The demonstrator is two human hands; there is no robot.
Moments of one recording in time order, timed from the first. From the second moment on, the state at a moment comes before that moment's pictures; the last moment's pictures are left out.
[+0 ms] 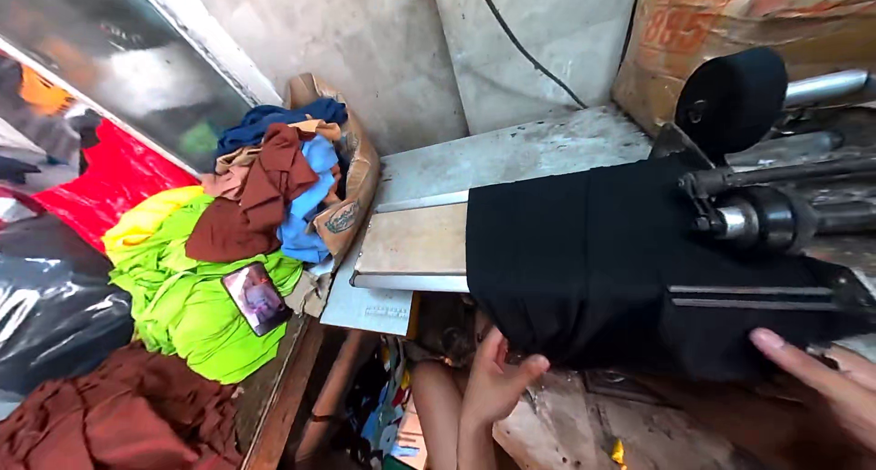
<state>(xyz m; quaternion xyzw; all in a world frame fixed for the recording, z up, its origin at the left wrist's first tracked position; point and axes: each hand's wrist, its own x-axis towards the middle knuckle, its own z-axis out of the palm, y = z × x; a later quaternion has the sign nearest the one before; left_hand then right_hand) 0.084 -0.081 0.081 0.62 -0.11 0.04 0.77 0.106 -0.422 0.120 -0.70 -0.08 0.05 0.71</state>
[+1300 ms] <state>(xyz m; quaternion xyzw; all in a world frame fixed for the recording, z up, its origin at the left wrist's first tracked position) 0.087 -0.088 0.081 0.61 -0.10 0.07 0.78 0.112 -0.424 0.099 -0.69 -0.11 0.00 0.71</state>
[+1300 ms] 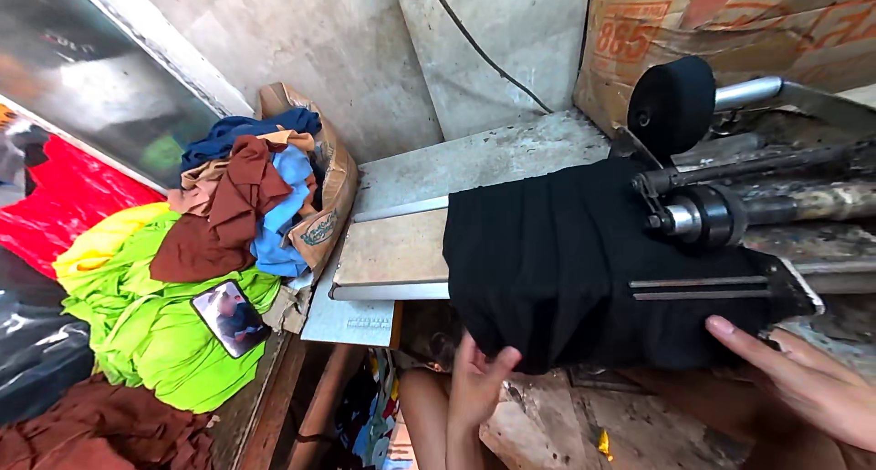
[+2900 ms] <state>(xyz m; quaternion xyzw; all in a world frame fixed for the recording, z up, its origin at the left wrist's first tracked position) 0.079 -0.085 0.076 0.57 -0.13 0.04 0.81 0.107 -0.421 0.117 -0.70 -0.11 0.03 0.70</state>
